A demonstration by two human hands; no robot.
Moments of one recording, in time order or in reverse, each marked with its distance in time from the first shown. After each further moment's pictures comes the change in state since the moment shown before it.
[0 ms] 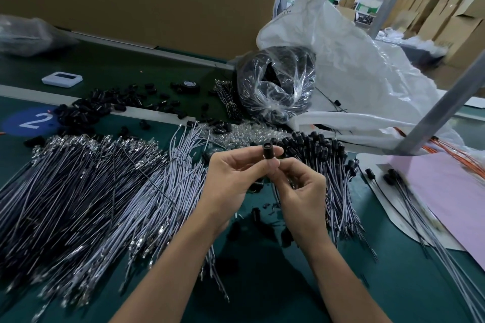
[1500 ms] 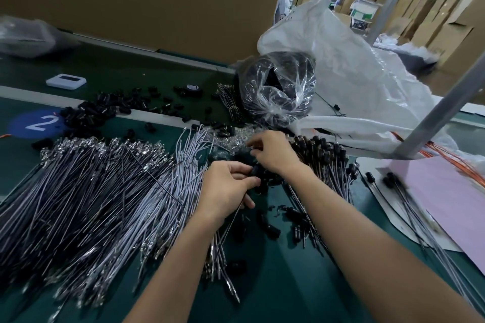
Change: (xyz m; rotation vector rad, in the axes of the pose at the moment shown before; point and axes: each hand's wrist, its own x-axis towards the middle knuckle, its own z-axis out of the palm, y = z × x) left_hand 0.013 -0.022 -0.028 0.435 0.142 -0.330; right_hand 0.106 0.032 0.028 -0.995 -0.491 0.177
